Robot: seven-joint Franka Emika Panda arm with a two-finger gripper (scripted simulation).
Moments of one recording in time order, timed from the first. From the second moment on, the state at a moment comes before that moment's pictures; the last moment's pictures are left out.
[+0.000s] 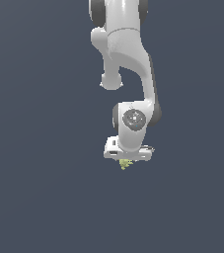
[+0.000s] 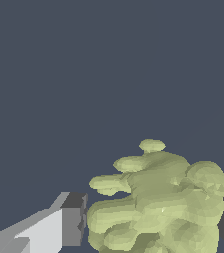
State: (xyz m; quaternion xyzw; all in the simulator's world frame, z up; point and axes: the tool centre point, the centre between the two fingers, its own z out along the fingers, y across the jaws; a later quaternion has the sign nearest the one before) arm 0.052 0.067 0.042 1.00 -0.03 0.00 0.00
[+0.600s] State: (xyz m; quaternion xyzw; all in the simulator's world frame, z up) arm 0.048 0.065 0.047 1.00 -0.03 0.00 0.00
